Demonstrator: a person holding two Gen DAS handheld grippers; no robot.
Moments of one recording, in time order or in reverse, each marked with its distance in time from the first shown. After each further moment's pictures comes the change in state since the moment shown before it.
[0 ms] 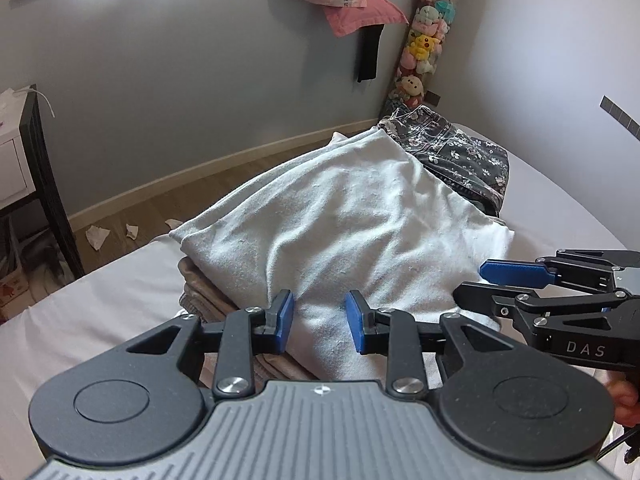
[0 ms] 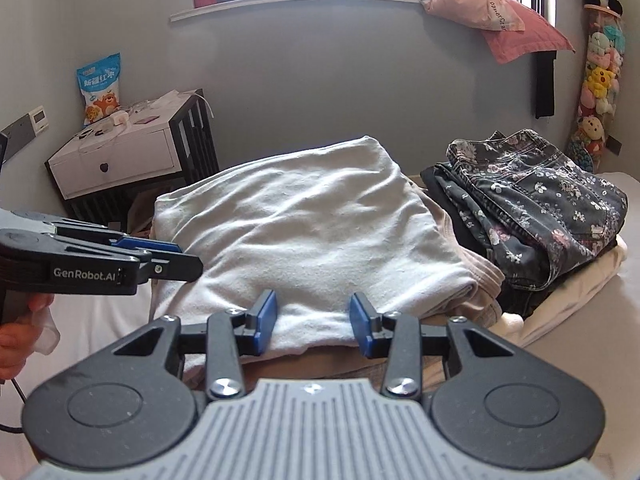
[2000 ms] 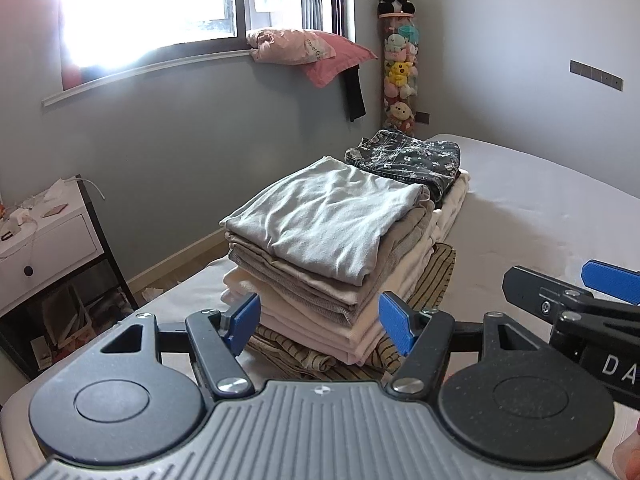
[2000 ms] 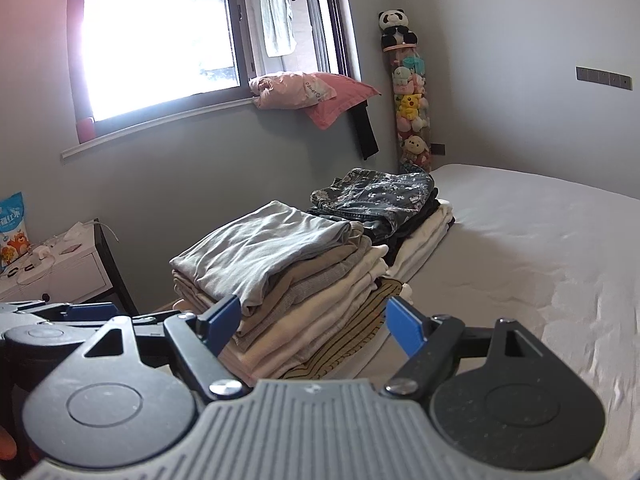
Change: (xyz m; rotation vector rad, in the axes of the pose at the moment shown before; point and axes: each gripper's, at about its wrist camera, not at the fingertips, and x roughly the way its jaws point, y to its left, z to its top) left arm -0.158 -0.068 -0.094 0.221 -0.155 0.115; right arm -0.191 0.153 -0.110 0.355 -0.315 -0.447
